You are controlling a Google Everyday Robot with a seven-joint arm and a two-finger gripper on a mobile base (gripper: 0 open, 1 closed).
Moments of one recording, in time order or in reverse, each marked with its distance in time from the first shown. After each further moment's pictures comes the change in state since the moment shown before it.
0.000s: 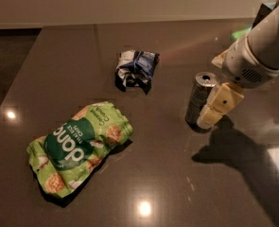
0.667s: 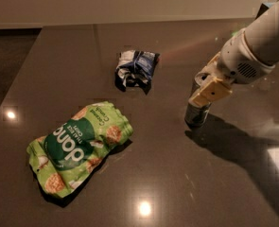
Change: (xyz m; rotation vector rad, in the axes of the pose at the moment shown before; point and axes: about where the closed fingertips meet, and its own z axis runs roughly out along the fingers) arm -0.014 -0.004 0.006 -0.055 -0.077 0.026
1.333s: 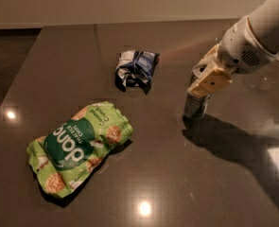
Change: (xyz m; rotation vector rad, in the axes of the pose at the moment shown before) arm -0.022 0.000 -0.014 -0.043 -0.054 -0.035
